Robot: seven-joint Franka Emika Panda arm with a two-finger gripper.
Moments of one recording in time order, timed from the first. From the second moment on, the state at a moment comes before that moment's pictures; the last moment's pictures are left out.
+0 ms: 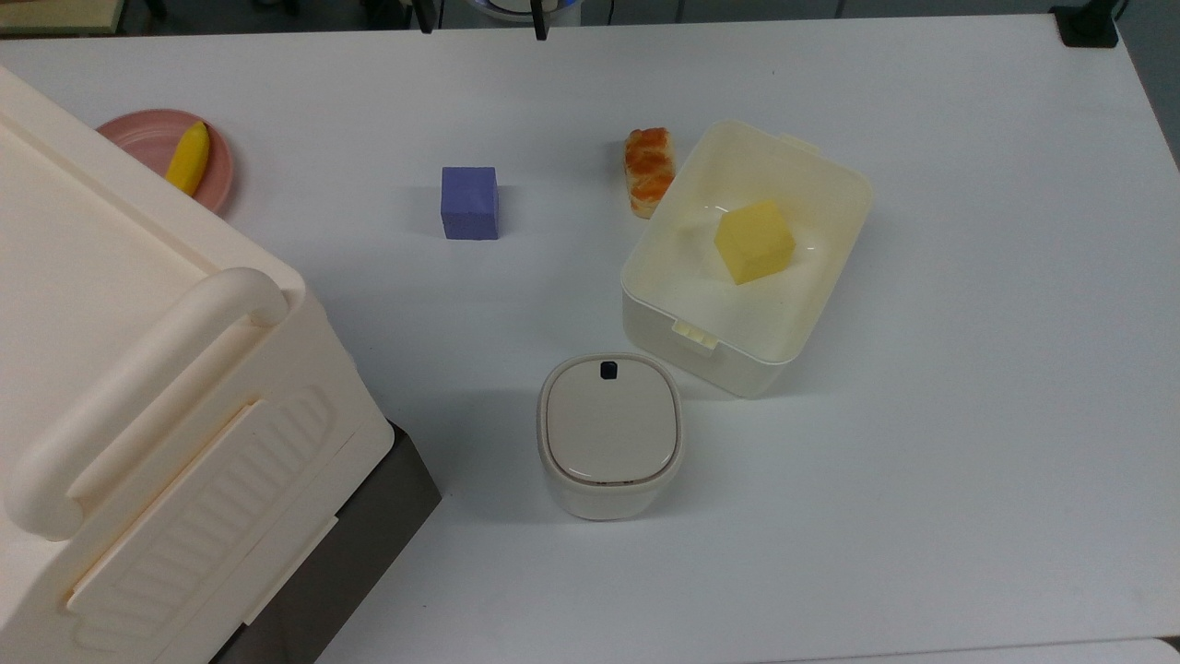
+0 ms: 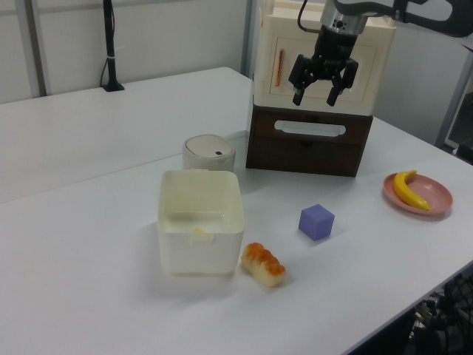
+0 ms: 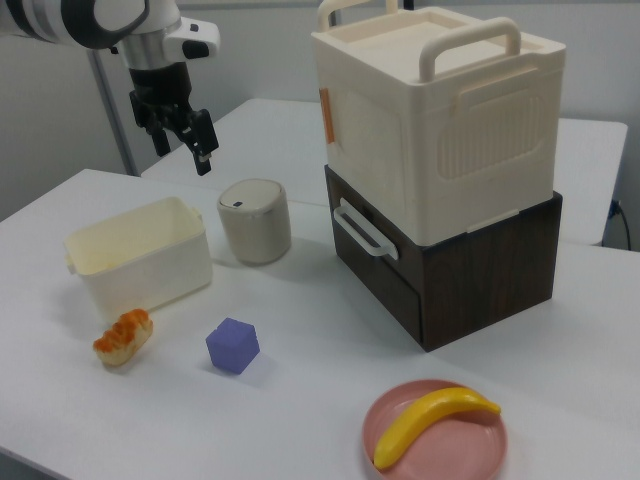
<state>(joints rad) 0.03 -0.02 -0.05 -1.59 0.09 1.66 0.15</state>
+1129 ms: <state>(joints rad) 0.03 -0.09 -0.05 -1.83 0.09 1.83 0.14</state>
